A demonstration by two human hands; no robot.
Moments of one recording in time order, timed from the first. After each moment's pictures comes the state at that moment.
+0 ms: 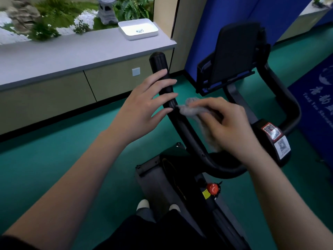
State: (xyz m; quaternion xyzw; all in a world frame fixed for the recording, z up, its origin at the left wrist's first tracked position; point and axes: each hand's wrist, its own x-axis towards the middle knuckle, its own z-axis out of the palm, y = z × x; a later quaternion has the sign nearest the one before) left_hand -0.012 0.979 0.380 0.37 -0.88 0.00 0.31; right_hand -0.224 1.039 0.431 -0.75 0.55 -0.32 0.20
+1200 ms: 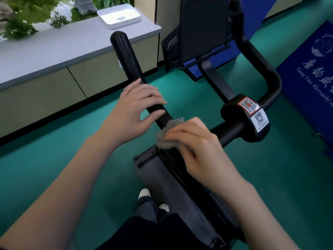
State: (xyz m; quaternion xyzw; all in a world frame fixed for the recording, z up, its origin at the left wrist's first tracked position) left_hand -0.053 1.019 0.379 0.38 -0.87 -0.11 0.29; right_hand -0.230 1.121 0.404 -0.79 0.51 -0.29 0.16
